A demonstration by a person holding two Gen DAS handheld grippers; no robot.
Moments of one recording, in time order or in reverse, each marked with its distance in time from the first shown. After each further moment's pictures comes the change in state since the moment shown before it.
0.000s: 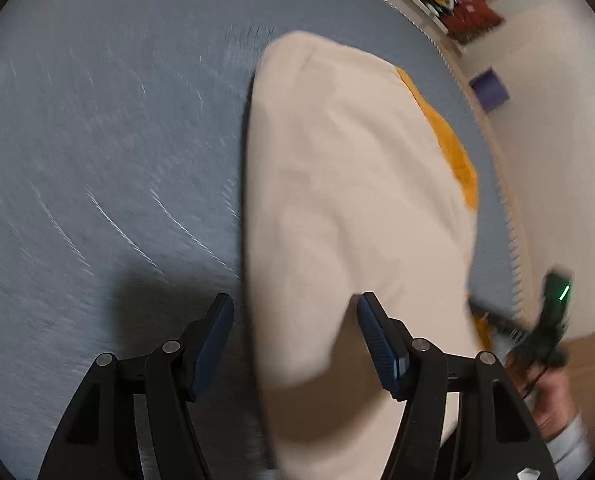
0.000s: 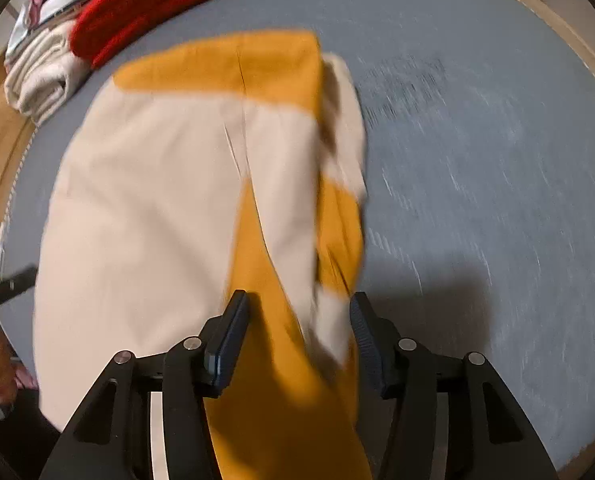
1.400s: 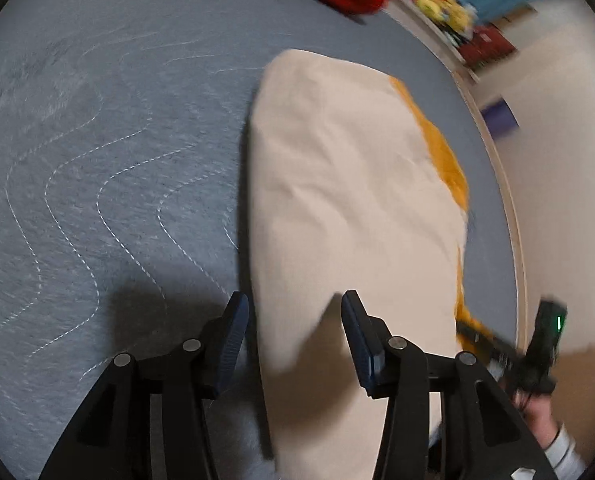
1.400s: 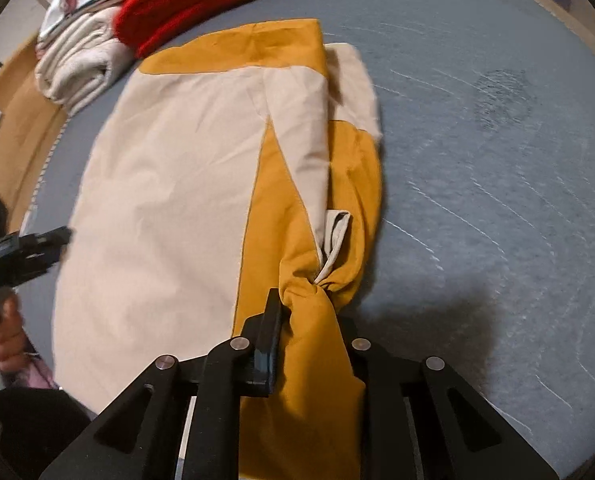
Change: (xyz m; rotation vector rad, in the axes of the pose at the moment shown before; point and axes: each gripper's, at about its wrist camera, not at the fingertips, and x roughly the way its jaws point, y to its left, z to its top) left arm -0.064 0.055 0.031 0.040 -0.042 0.064; right arm 0.035 0.191 0.009 -0.025 -0.048 0.066
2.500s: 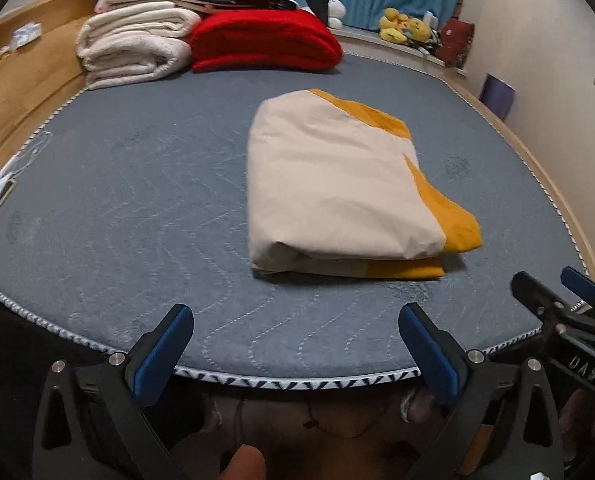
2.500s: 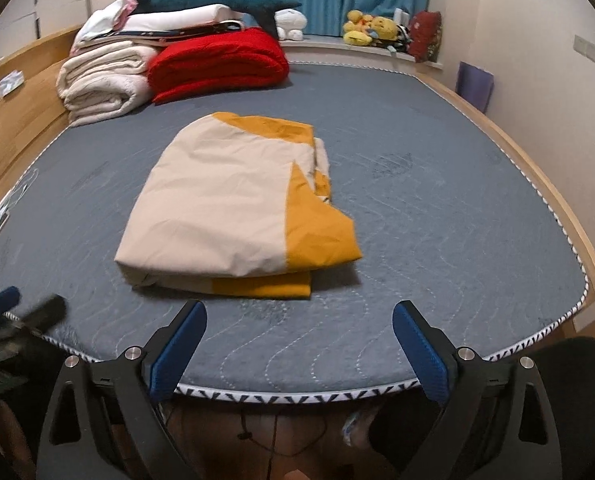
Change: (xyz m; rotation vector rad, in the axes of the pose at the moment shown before) left arm -0.102 -0.127 -0.244 0.195 -0.348 0.361; right arm -0.192 0.096 -0.207 -0.124 -0.376 -0.276
